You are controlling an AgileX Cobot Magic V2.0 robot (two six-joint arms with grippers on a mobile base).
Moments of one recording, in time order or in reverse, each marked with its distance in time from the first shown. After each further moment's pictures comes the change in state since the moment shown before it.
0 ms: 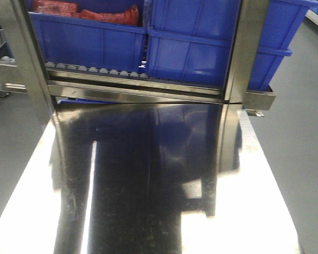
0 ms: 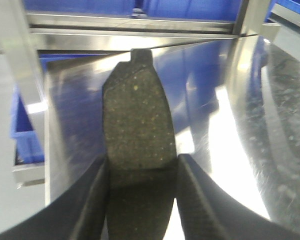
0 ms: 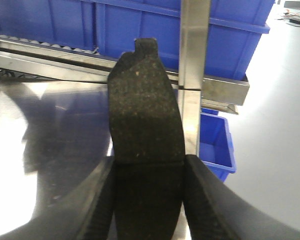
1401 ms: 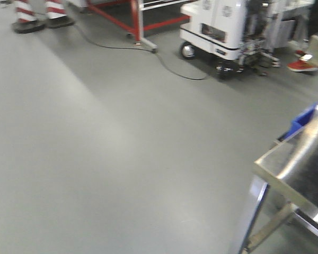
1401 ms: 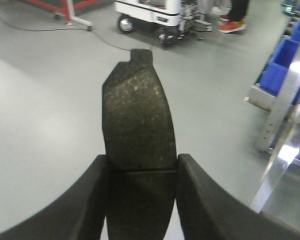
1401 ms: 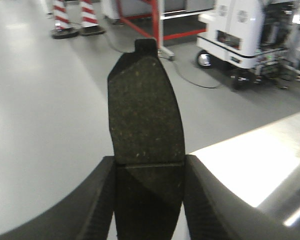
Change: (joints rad) left arm 0.000 0.000 0.000 0.000 0.000 0.000; right arm 0.000 0.000 0.000 0.000 0.000 0.000
